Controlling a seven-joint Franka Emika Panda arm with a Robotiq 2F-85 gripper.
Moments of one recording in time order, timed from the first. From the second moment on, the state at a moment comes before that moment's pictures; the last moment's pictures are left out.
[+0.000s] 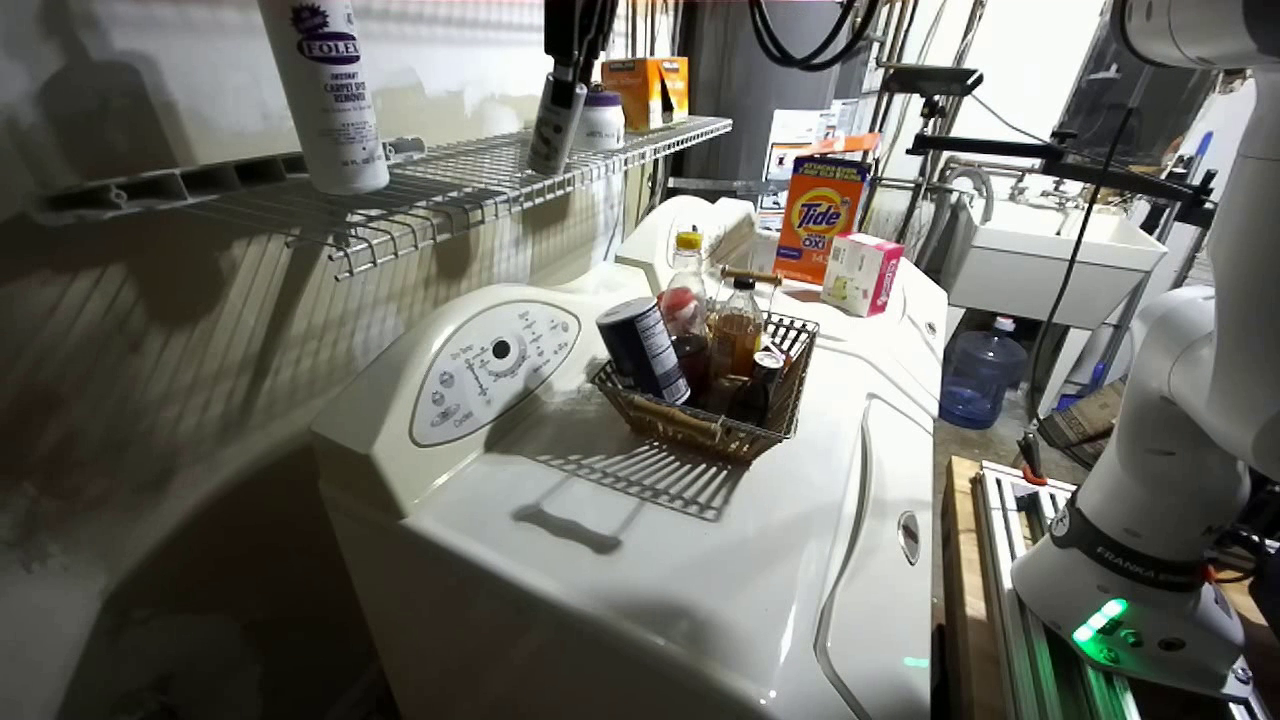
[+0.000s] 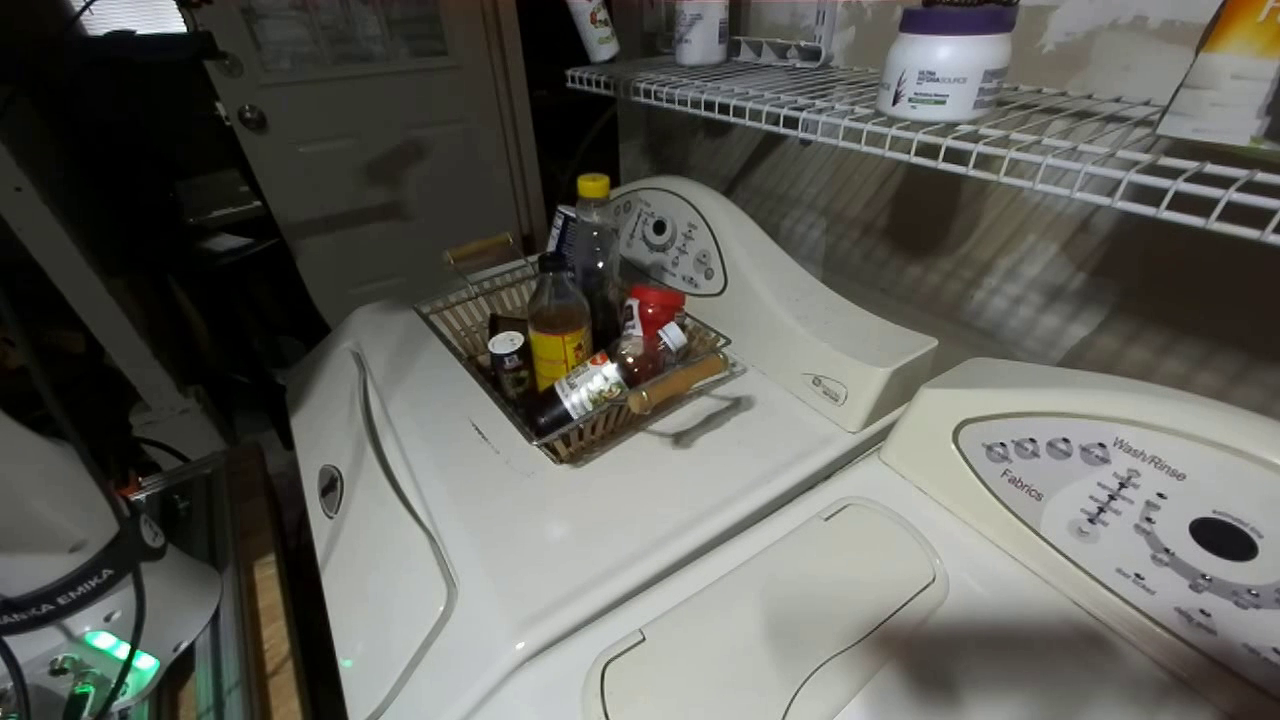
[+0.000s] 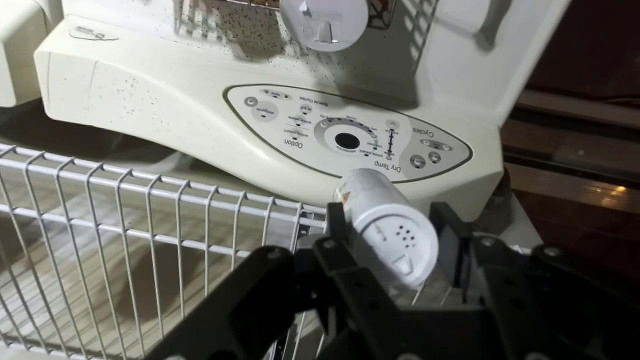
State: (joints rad) arm 0.10 0.21 0.14 -1.20 -0.16 1.65 0.05
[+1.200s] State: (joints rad) arm 0.07 0.33 0.11 -1.09 -0.04 1.71 0.52
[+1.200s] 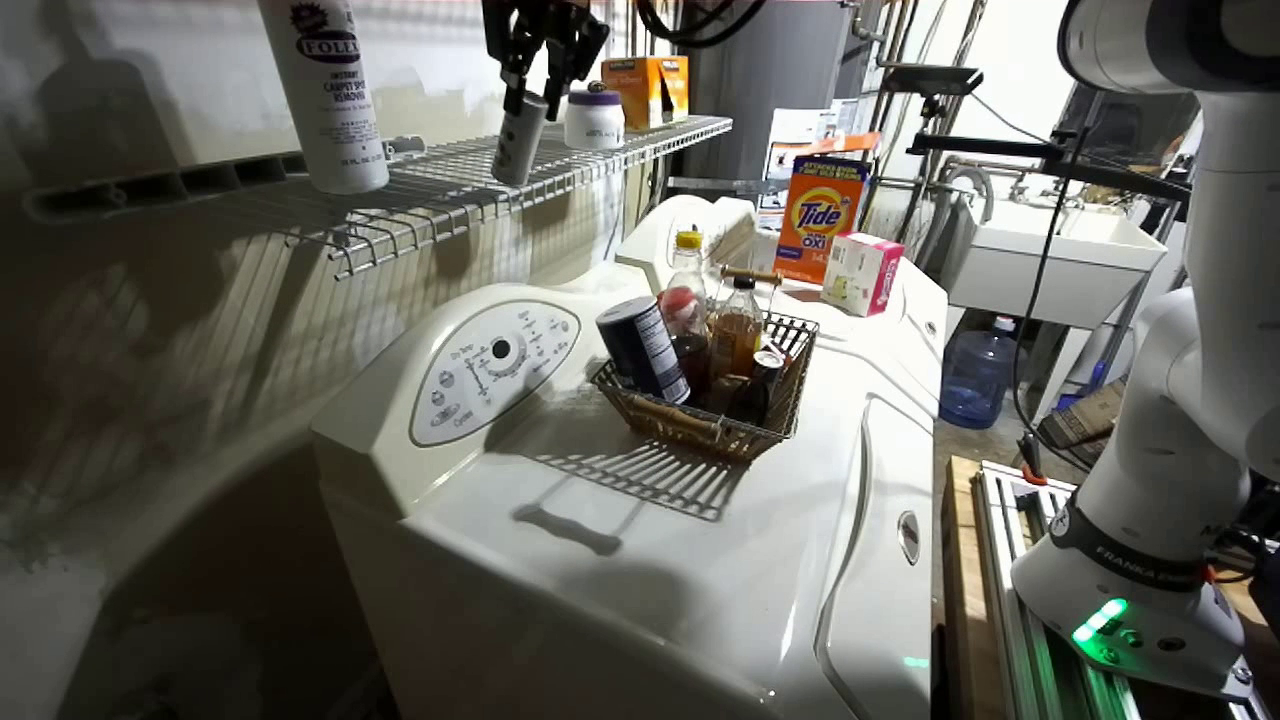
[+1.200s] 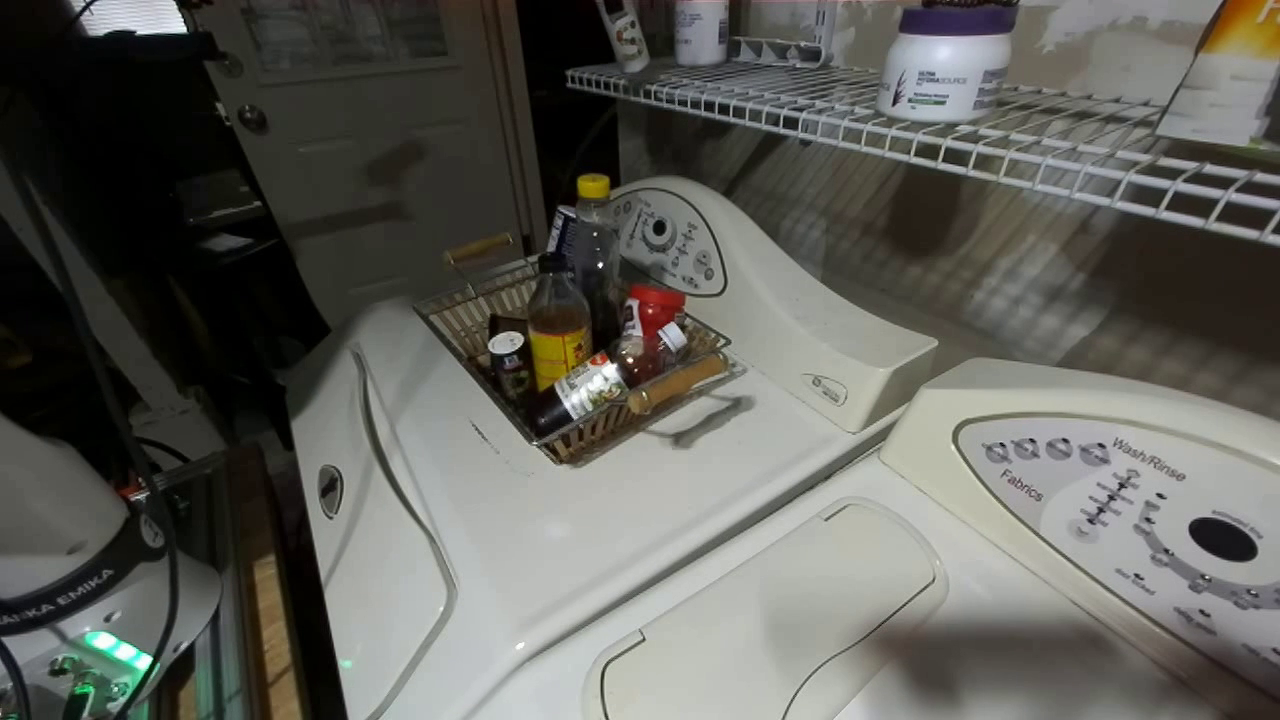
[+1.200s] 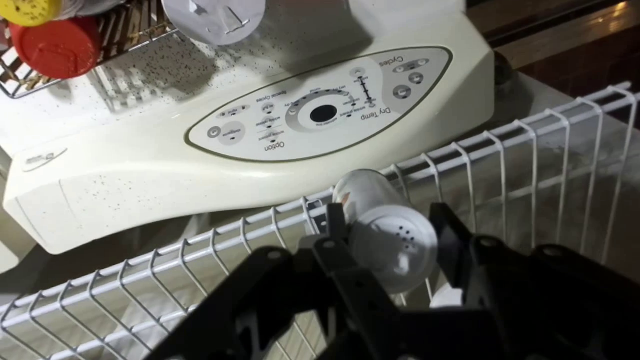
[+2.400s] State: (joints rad) arm 0.08 0.51 0.11 -0.84 -0.04 1.61 0.83
